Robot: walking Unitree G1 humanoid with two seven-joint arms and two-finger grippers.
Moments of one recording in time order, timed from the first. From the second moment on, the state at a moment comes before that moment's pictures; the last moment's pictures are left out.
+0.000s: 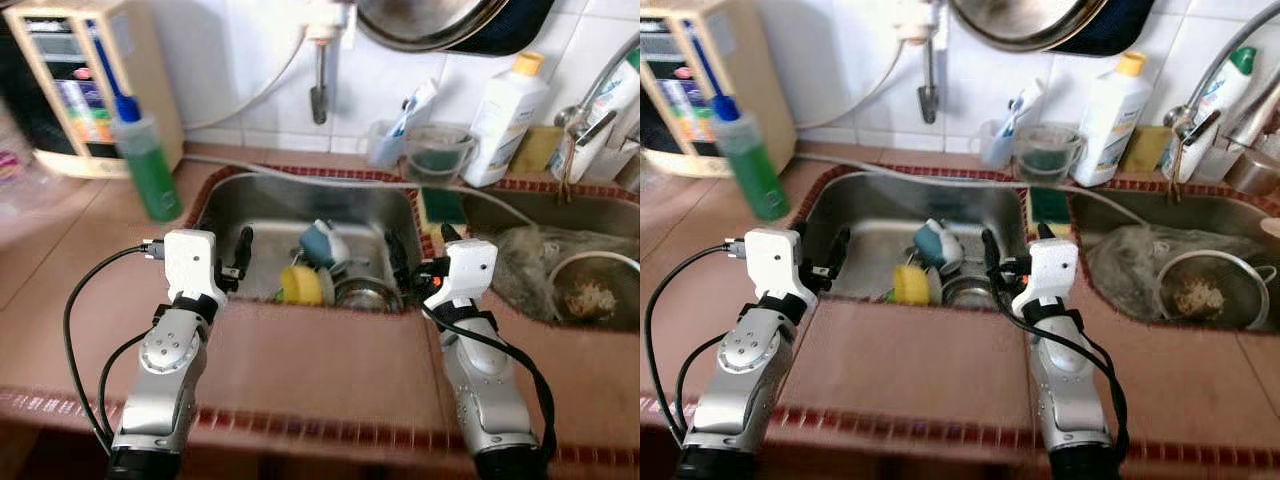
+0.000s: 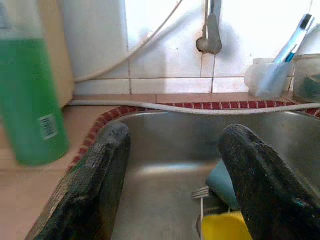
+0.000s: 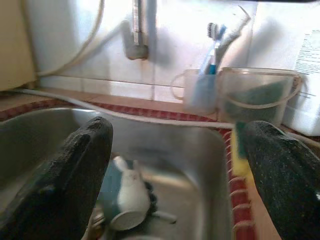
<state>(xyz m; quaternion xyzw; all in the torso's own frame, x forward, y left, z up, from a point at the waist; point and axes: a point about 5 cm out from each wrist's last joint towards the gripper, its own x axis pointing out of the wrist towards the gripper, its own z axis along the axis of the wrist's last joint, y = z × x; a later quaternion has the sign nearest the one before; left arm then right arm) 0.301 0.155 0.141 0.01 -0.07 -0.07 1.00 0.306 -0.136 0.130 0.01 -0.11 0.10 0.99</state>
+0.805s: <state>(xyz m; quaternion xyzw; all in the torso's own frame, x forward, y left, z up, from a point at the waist) 0.301 0.145 0.143 0.01 -0.08 -0.08 0.99 0.304 -0.143 0.124 -0.01 -0.10 0.10 0.99</state>
